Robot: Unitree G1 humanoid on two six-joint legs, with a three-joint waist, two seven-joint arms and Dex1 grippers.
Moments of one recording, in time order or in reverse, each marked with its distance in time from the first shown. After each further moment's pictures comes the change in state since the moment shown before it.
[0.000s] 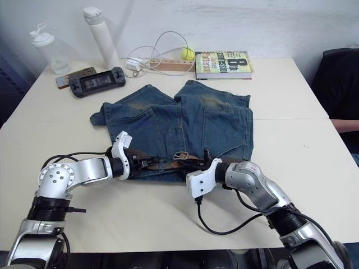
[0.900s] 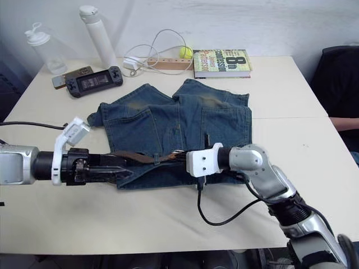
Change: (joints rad) left arm 0.070 0.569 0.203 -0.424 0.051 0.255 -0.767; right arm -0.121 -0.014 -0.079 -0.166 0.307 0.356 0.323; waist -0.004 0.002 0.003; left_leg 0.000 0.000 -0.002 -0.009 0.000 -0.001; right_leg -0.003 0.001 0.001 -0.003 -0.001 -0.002
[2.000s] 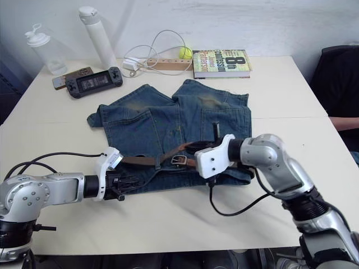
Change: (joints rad) left arm 0.138 -0.353 -0.146 0.018 0.445 -0.042 0.146; right arm -0.045 -0.136 -0.069 0.057 -0.138 -0.237 -0.048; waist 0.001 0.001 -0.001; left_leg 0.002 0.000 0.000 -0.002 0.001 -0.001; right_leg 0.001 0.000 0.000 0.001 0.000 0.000
